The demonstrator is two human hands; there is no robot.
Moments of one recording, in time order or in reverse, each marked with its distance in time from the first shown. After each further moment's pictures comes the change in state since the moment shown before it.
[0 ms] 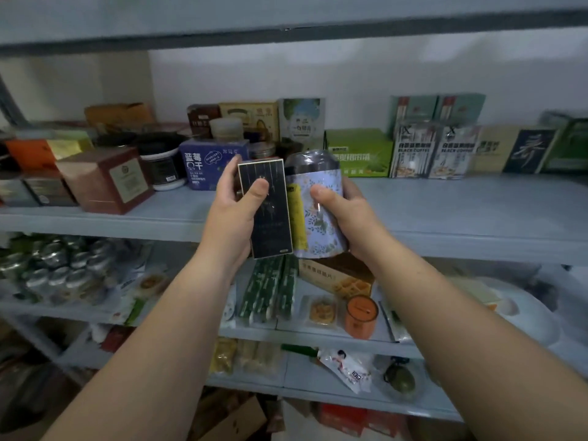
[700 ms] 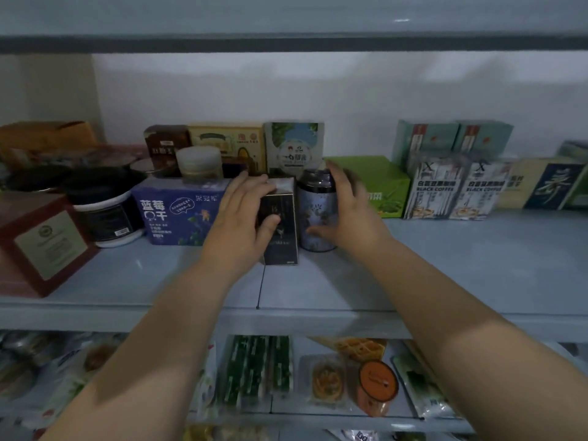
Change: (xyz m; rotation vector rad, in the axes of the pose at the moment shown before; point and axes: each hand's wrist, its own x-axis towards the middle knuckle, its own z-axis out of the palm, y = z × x) left_hand 0.189 -0.065 -0.030 1.147 -0.251 0.689; right_hand 0.171 0.024 -0.031 -1.094 0.174 -0.273
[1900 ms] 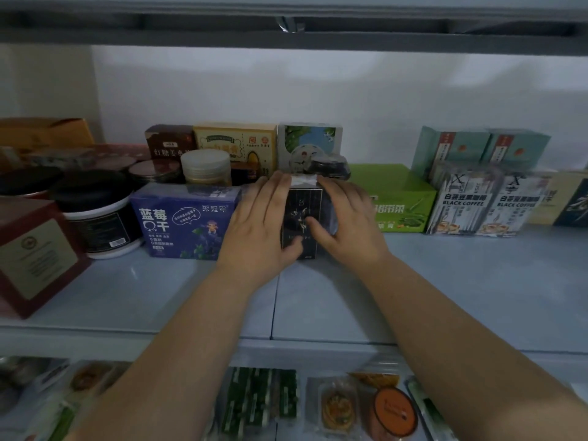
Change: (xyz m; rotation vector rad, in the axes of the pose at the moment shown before) left_hand 0.017 -0.024 0.033 0.248 0.022 0.057; right_hand 0.035 0.013 0.052 -0.145 0.316 -0.352
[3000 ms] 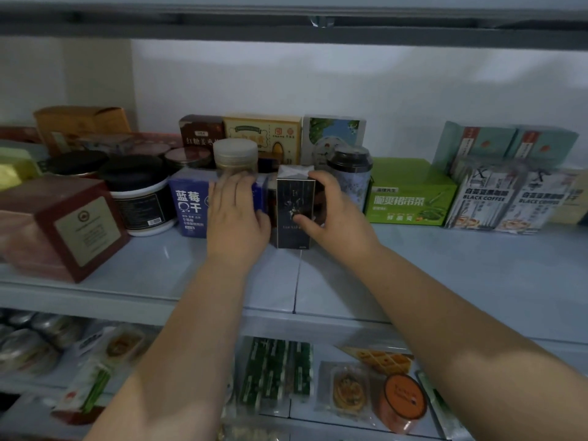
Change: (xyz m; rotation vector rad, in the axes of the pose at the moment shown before) left_hand -0.027 -0.036 -0.028 0.045 0.131 -0.297; right_hand 0.005 -0.060 0.002 0.305 -0.269 0.197
